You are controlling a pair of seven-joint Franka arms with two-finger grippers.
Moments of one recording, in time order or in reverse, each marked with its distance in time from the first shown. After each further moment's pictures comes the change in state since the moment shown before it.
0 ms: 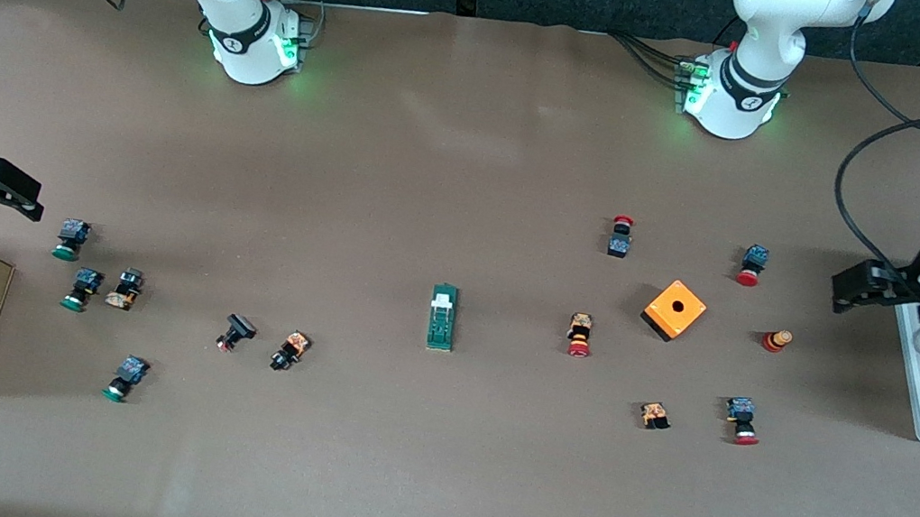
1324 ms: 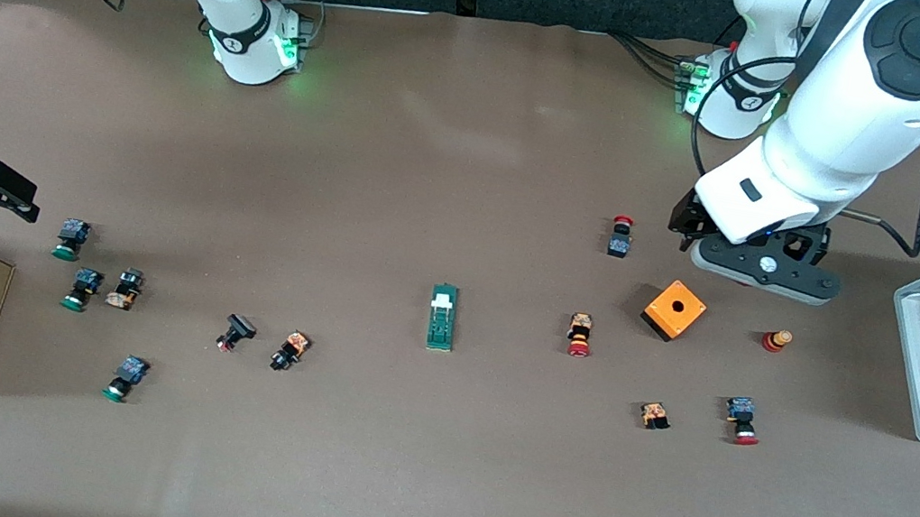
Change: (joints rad) left arm -0.113 0.017 -0.195 -0.007 0.045 -0.003 -0.042; right arm -0.001 0.003 -0.008 0.000 0.000 0.002 -0.001
